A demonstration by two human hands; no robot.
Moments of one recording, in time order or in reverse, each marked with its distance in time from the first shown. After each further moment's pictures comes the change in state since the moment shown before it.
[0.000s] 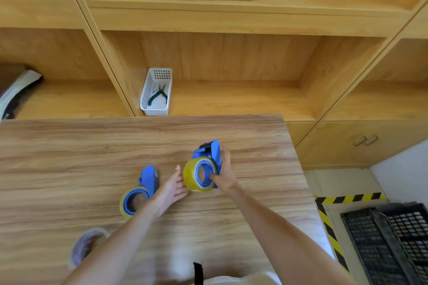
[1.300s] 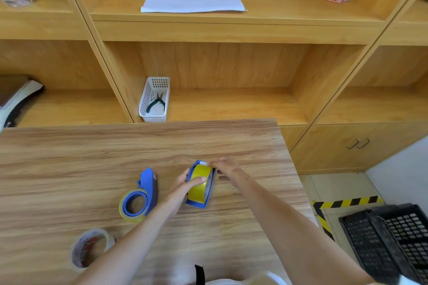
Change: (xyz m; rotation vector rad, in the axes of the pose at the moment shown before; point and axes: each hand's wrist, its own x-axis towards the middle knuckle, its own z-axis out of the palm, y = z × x) left_hand -0.029 0.004 0.044 0.105 -0.081 0.305; right_hand 0.001 -0.035 -0.030 0.155 -0.053 0.313
